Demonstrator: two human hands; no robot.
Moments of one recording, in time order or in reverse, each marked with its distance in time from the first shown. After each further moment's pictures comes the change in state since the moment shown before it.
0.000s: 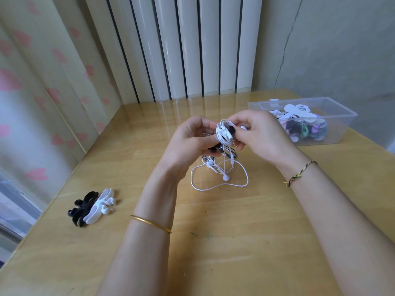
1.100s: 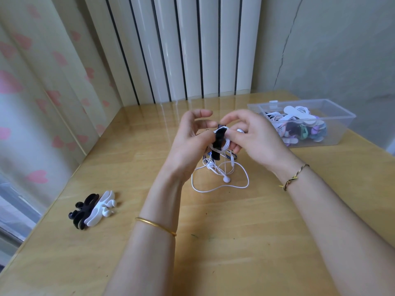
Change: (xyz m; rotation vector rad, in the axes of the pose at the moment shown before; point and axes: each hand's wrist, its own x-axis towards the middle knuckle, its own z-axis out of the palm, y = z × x) left_hand 0.001 -0.002 0.005 -0.122 0.087 0.030; right_hand 0.000 0.002 0.011 0.183 0.007 0.019
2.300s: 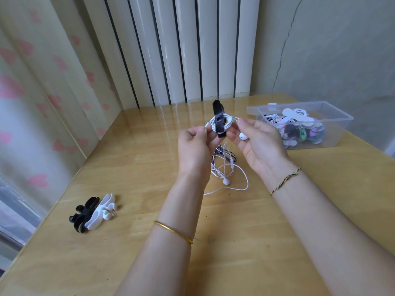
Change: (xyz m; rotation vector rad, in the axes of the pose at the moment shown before) left_hand 0.005 -0.003 0.030 -0.449 0.333 -0.087; right_hand 0.001 -0.007 0.013 0.946 0.391 0.323
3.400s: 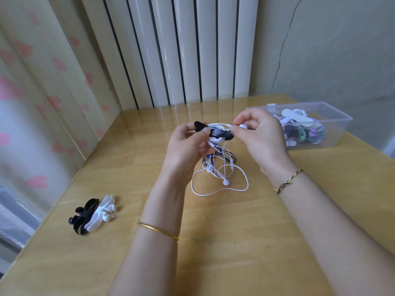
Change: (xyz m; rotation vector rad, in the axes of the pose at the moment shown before) left_hand 0.009 0.015 -0.022 0.326 -0.100 -0.020; right_hand 0.000 -0.006 -0.007 -0.807 -0.052 -0.399
